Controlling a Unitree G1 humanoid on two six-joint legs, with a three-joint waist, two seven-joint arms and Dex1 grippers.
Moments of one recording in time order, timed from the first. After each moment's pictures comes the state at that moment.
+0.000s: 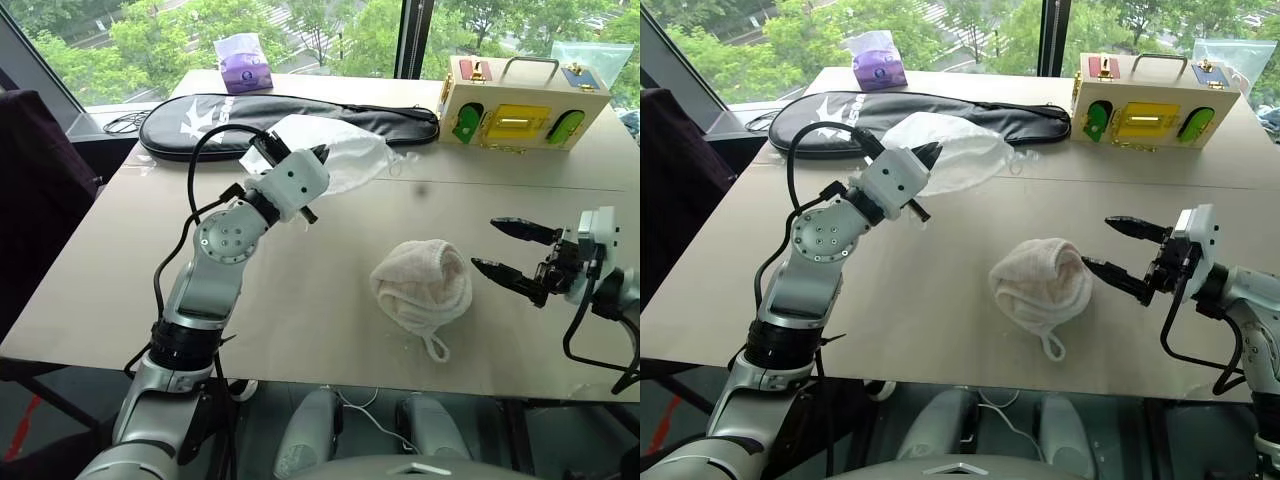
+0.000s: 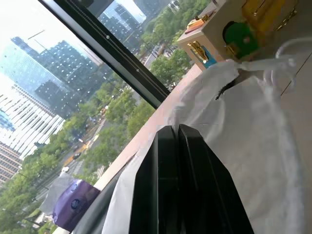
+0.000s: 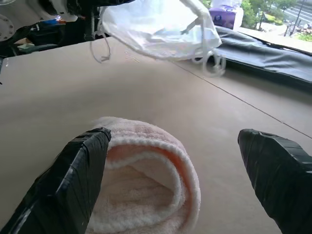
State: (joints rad) left arm -0.53 0.49 -0.12 -0.19 0.21 0.15 -0.45; right arm -0.12 -0.70 -0.26 -0.20 0.67 0.37 1.00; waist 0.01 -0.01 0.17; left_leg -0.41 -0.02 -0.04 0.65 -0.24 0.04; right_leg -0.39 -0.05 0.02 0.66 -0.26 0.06
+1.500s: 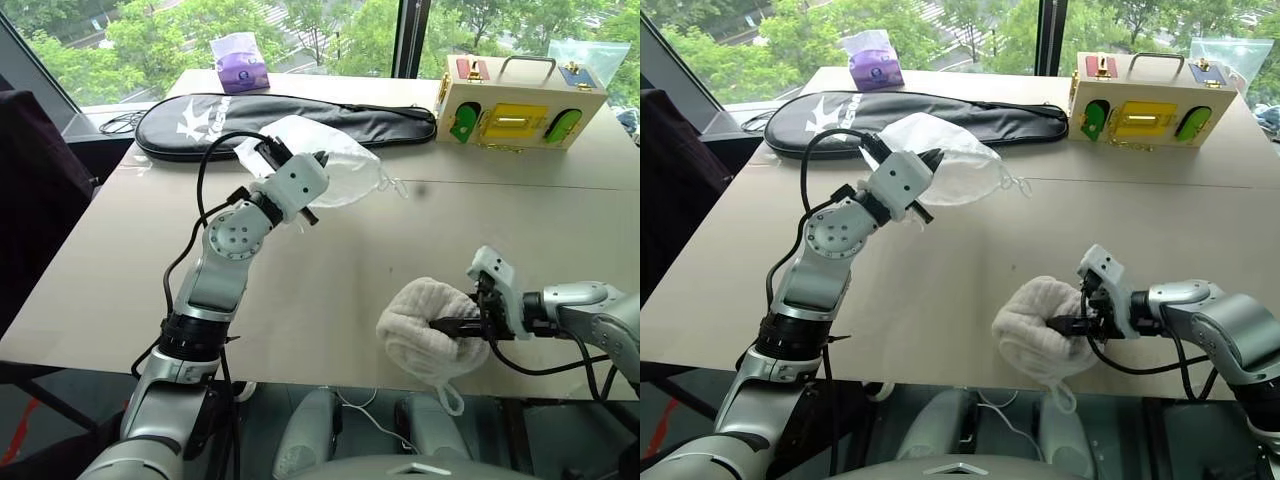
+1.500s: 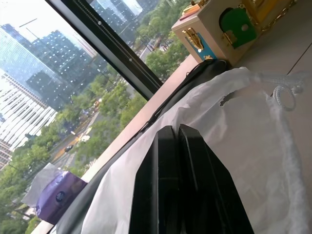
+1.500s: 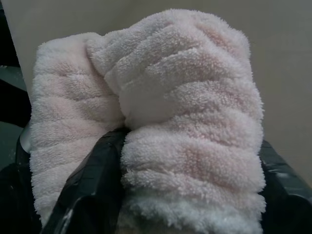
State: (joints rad) left arm -0.55 0.46 -0.13 -0.07 0.21 0.10 -0.44; right arm -0.22 -0.87 0.13 -0.42 0.70 1.07 0.84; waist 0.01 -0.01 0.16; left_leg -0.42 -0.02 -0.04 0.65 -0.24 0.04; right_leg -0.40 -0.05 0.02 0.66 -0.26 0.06
